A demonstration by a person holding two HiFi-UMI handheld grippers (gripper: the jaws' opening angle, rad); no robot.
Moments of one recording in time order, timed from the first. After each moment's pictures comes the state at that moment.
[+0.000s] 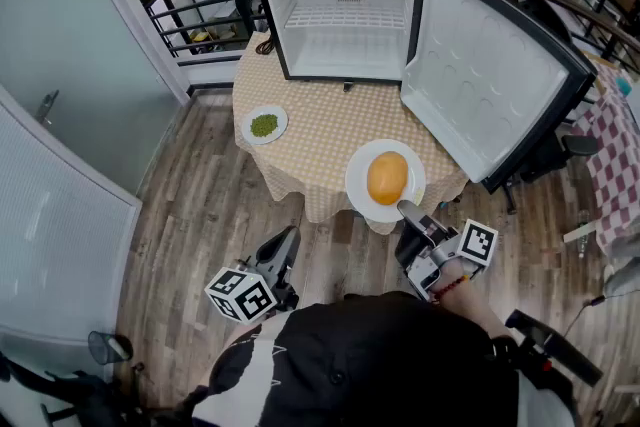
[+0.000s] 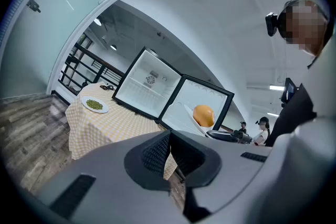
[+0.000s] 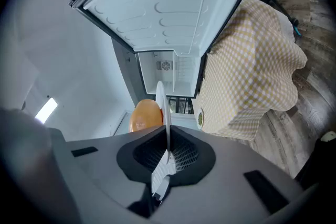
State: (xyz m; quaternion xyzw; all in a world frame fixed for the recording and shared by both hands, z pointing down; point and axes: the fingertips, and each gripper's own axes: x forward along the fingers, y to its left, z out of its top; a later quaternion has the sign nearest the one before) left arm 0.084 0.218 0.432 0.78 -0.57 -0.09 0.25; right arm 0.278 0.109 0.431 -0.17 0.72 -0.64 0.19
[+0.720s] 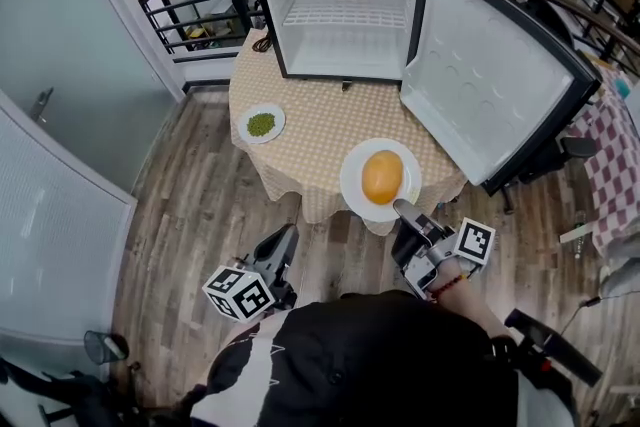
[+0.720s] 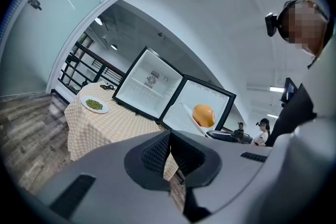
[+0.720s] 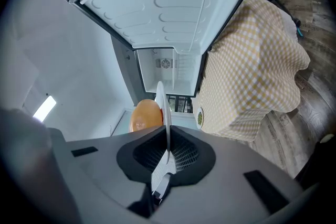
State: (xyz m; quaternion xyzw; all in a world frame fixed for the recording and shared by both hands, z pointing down) left arm 0.078 0.208 0.437 0.78 -0.57 -0.10 0.25; right arm 0.266 0.101 0.432 -0.17 0.72 -0.64 0.19
